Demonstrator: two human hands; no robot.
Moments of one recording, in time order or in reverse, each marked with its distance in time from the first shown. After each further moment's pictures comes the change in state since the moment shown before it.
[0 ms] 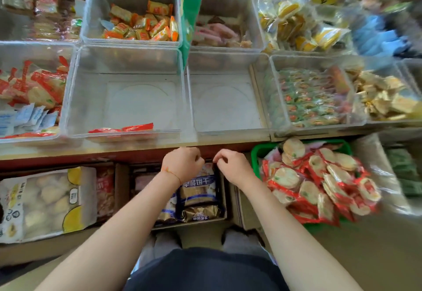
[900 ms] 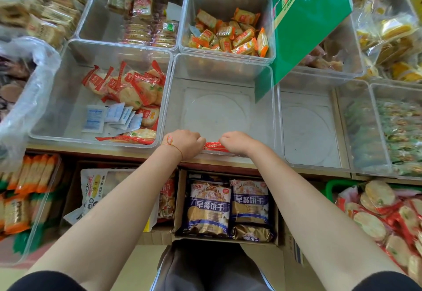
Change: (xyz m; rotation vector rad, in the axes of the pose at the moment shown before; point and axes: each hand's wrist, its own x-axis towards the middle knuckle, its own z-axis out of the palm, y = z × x) left_hand 0.031 -0.214 -0.123 0.104 -0.174 -0.242; right_hand 0.161 -0.202 0.102 -0.491 -0.461 -0.094
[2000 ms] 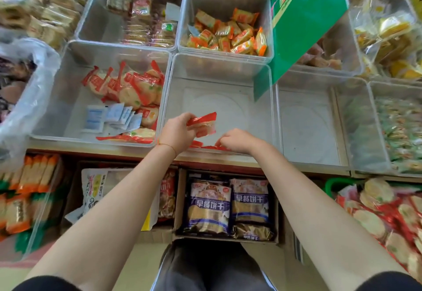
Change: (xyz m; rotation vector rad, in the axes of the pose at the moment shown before) left_hand -0.004 -0.008 -0.001 -0.540 0.449 0.007; right_hand -0.028 -0.009 -0.013 0.052 -0.022 -0.032
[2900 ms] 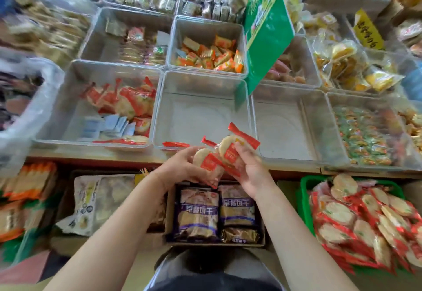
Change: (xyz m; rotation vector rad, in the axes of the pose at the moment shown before) left_hand -0.107 0.038 -0.016 -0.699 -0.602 -0.152; right_hand -0.134 0.016 0.056 1.688 0.385 -0.071
